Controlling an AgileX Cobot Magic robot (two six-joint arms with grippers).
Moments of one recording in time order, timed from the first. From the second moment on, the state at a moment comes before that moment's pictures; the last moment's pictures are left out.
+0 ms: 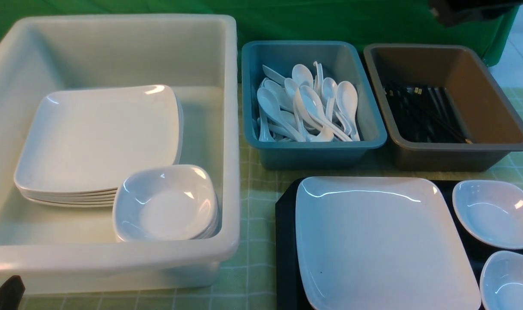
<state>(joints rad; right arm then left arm) 0.46 1.47 -1.80 -0.10 1.21 -0.10 -0.01 0.00 0.01 -0.09 0.22 0.08</state>
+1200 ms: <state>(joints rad) 0.46 0.31 -0.74 -0.10 1.05 -0.02 -0.01 0.00 0.01 -0.65 0.16 -0.26</state>
